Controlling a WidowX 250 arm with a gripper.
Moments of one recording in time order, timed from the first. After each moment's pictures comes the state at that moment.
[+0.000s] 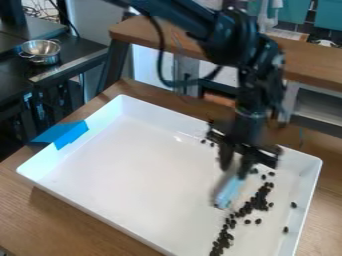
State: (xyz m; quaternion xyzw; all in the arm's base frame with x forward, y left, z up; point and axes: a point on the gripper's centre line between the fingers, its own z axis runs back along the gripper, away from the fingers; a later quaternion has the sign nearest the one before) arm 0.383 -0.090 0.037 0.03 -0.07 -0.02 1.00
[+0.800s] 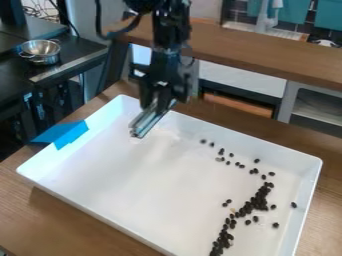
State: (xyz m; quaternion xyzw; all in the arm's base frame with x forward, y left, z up) arm 0.408 0.069 0.066 0.09 -0.01 0.06 0.99
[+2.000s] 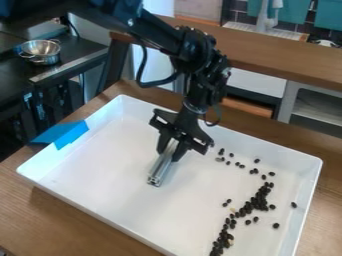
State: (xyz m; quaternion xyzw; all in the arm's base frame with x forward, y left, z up) arm 0.398 0.003 0.001 0.15 0.00 0.08 0.99
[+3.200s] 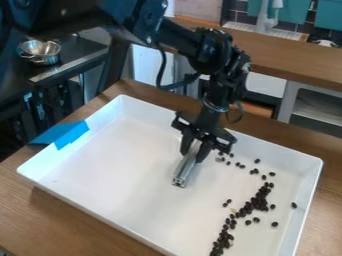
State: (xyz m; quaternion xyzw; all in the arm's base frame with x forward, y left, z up) arm 0.410 -0.041 -0.001 0.10 0.00 0.04 0.99
